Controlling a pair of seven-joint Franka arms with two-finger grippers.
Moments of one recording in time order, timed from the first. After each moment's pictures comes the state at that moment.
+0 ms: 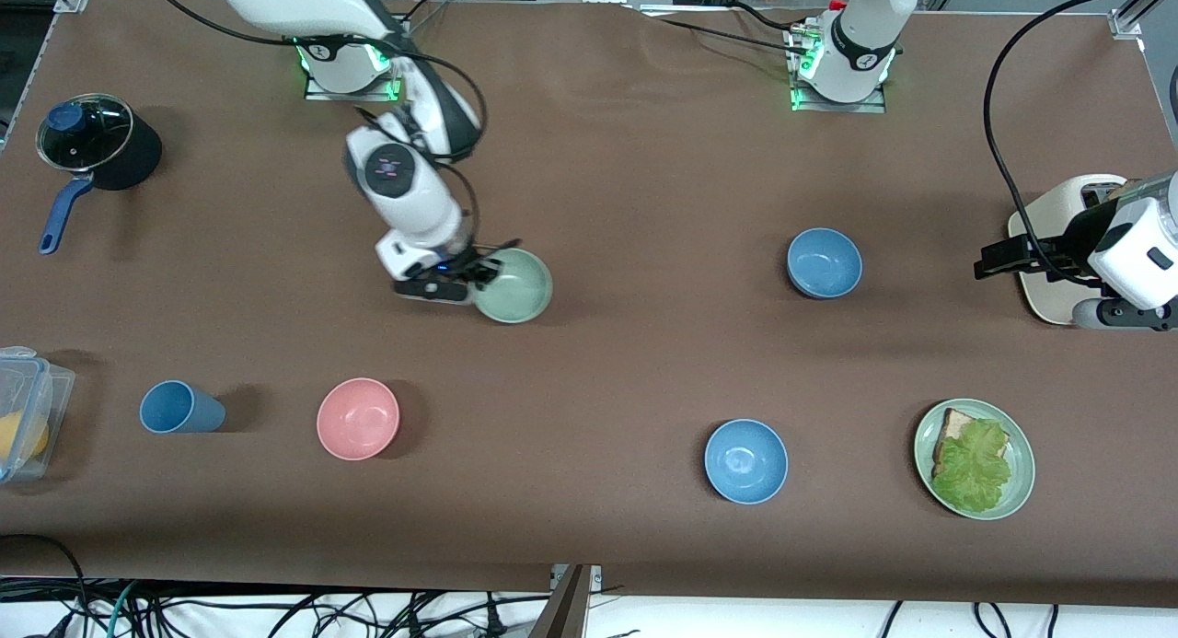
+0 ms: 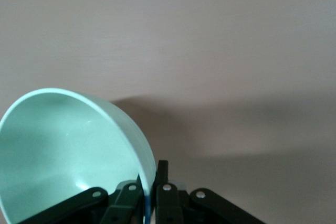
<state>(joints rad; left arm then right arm) 0.08 0.26 -0.04 -1.44 -0.07 1.55 0.03 0.43 0.49 0.19 -2.00 -0.03 2.63 0.83</state>
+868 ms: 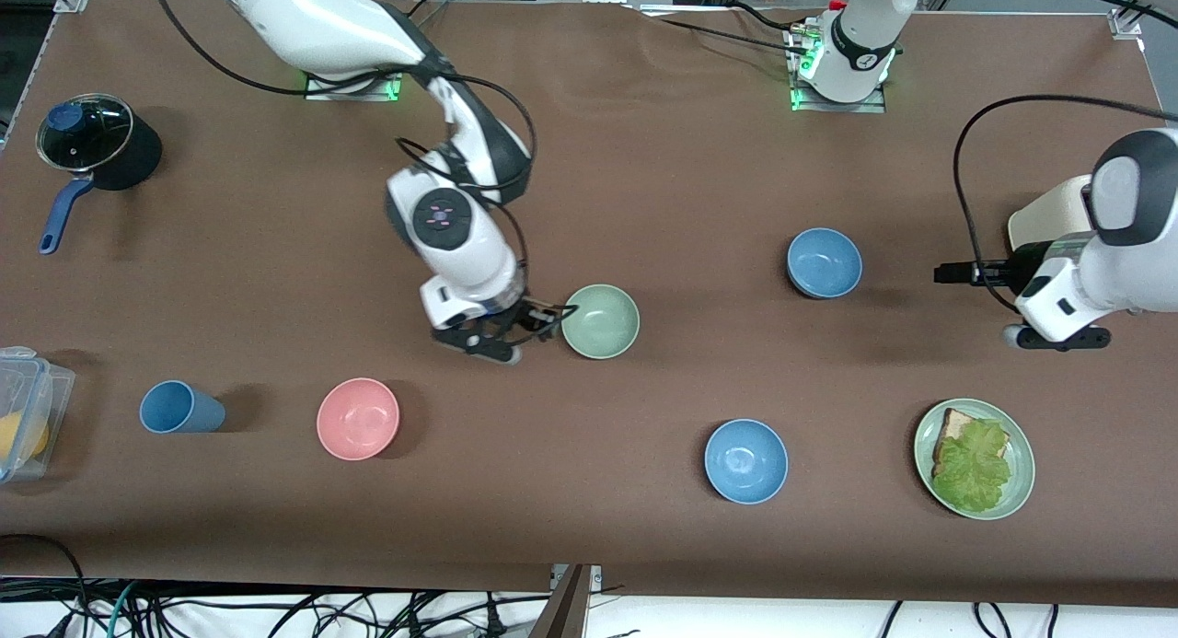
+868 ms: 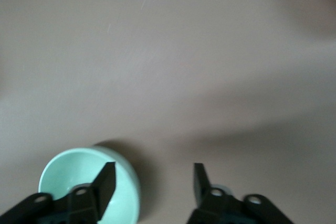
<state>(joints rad) 0.13 0.32 -0.04 -1.74 -0.08 1.71 0.07 0.41 0.60 0.15 -1.50 -0.04 2.22 0.86</state>
